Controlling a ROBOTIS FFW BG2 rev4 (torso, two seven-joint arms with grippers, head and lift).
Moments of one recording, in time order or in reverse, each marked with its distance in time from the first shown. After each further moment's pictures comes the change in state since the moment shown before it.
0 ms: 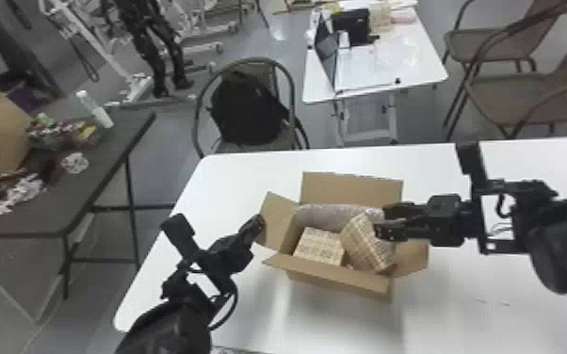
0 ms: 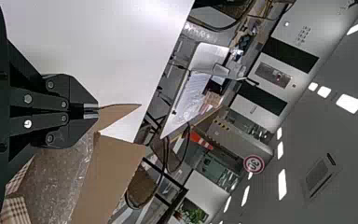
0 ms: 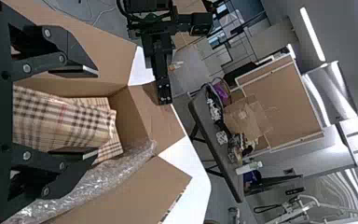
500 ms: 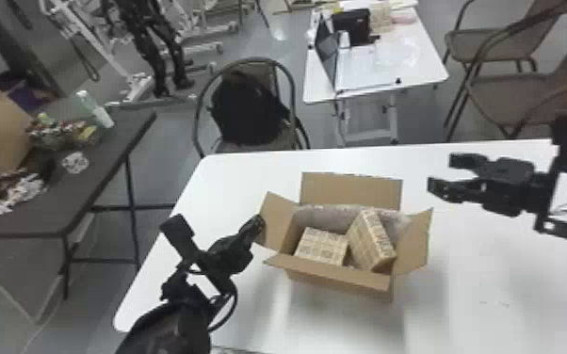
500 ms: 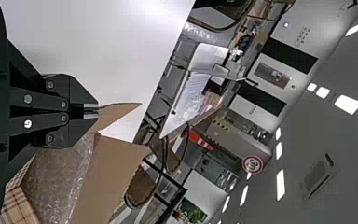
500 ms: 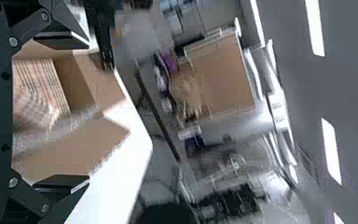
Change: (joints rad) left arm 0.003 0.001 -0.002 0.000 0.009 -0.006 0.000; right arm 0.182 -0.029 -0.293 -0.319 0.000 -0.036 -0.150
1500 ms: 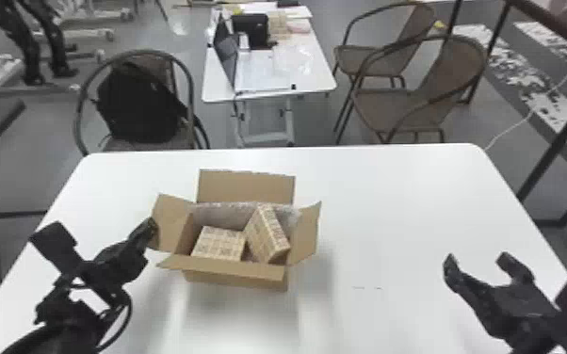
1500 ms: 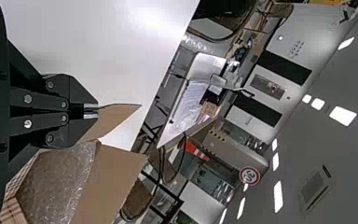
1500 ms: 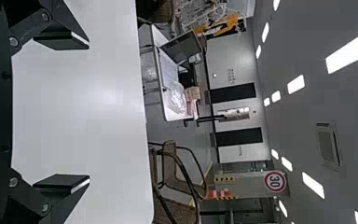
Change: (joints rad) left arm -0.007 -0.016 -0.021 0.032 0.007 -0.055 0.096; right arm 0.727 -0.003 -0.243 -0.444 -0.004 -0.368 -0.684
